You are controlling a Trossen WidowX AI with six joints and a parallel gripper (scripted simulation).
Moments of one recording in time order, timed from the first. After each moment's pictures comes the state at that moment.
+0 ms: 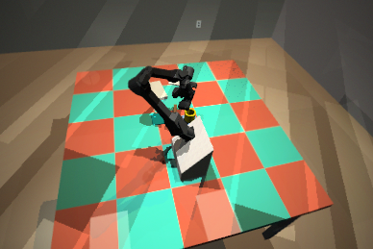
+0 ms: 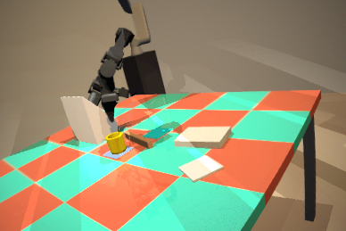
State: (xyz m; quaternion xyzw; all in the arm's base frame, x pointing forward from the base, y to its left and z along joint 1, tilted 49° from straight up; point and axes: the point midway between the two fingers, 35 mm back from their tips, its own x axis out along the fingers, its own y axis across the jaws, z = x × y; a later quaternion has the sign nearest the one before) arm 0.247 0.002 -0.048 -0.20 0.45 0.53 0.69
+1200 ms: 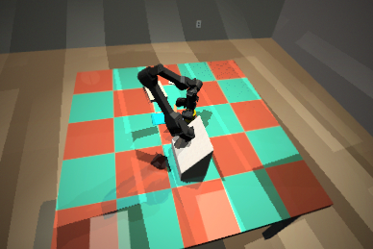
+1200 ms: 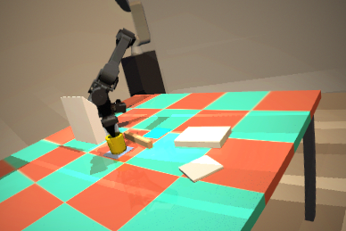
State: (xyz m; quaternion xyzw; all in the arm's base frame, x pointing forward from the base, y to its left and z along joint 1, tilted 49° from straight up) arm 0.204 0.047 -0.092 -0.11 0.40 0.63 0.65
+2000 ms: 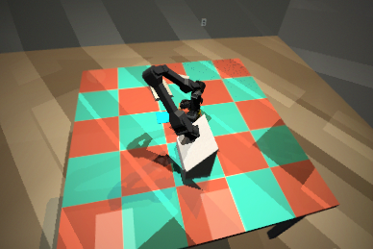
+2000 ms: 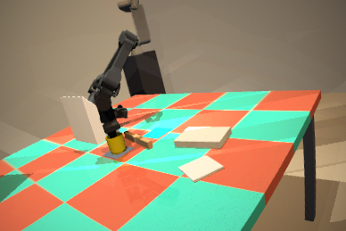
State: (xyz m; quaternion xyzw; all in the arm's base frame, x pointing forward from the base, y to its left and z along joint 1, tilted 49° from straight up) arm 0.198 0.066 -0.106 -0.11 0.40 0.64 0.65
